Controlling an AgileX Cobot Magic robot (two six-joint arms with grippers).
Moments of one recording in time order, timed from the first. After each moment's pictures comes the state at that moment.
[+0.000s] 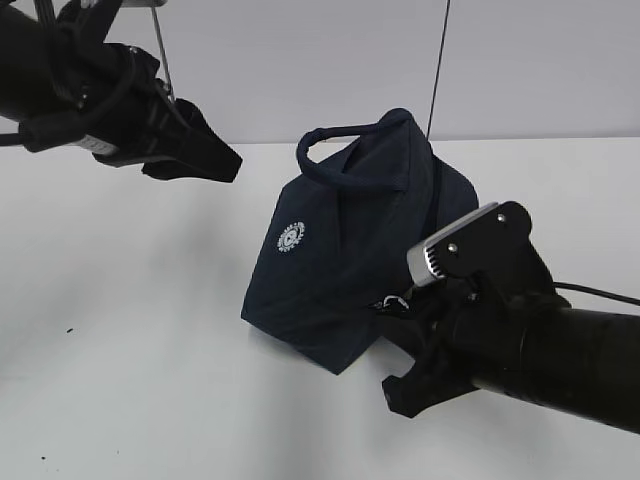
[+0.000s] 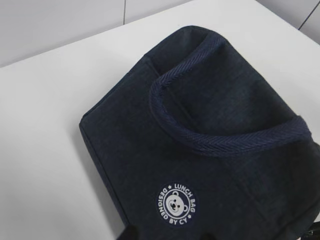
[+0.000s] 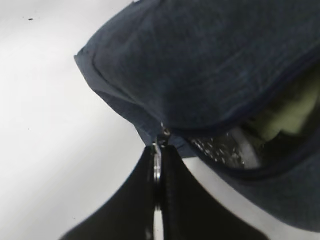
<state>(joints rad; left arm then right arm) -0.40 1.49 -1.13 -0.63 0.66 0.72 0.63 1.49 -0.46 -0.05 -0.36 0.08</state>
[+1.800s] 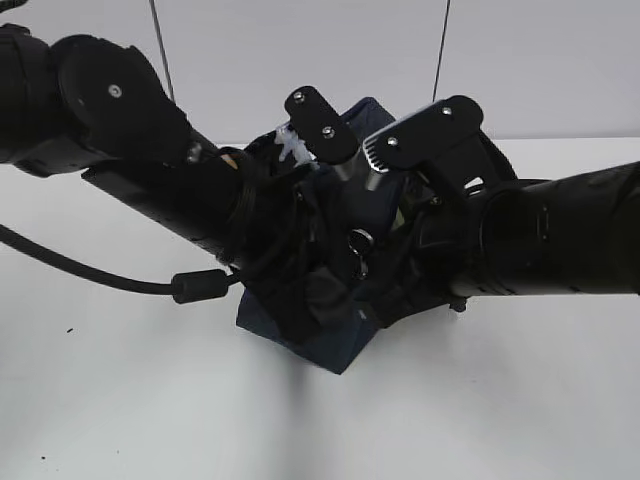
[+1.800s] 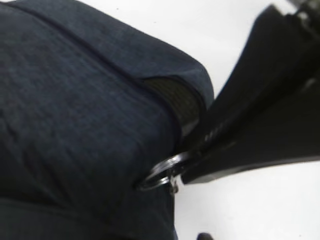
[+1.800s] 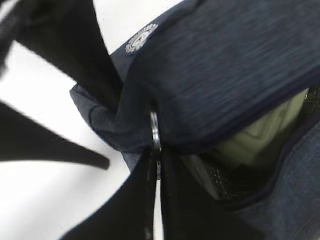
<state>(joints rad) -0.70 1.70 -1.13 -0.50 0.55 0.95 0.63 1.44 -0.79 -0.10 0.16 0.03</state>
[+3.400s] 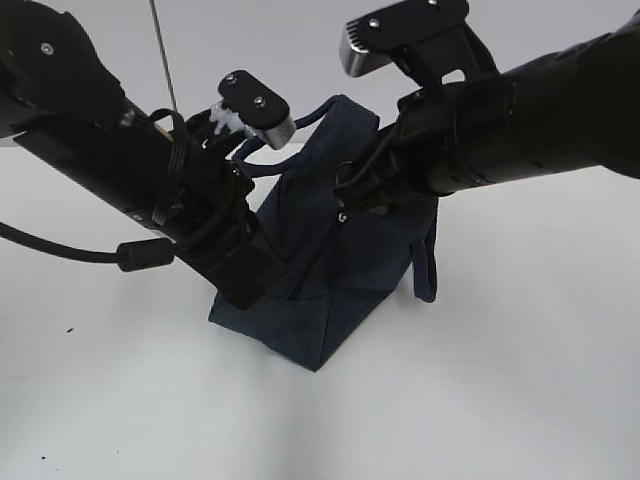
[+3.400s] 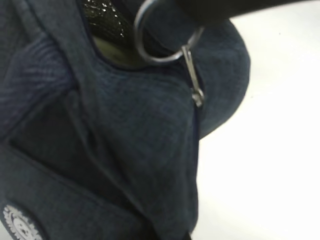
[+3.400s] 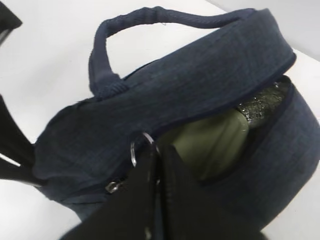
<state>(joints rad) -0.57 1.66 -1.13 -0.47 0.69 0.86 0.57 1.50 -1.04 -0.13 0.27 0.03</state>
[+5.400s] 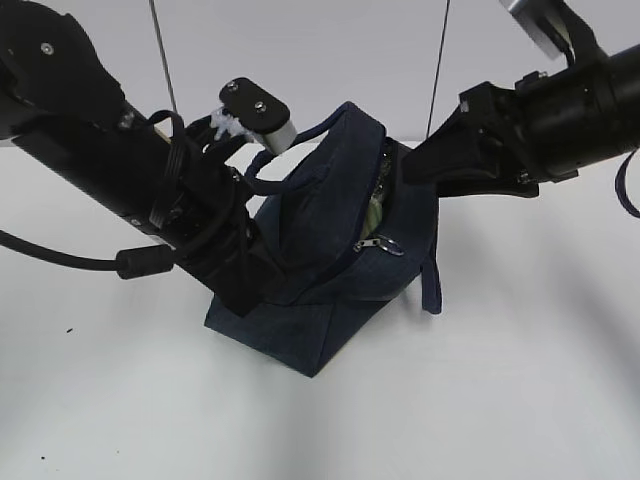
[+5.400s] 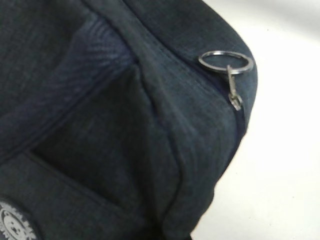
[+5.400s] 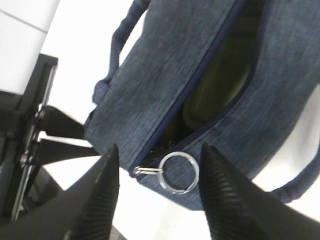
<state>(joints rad) -0.57 1.66 -1.13 -0.50 0.72 0.85 0.12 1.51 -1.06 1.07 0.87 -0.76</state>
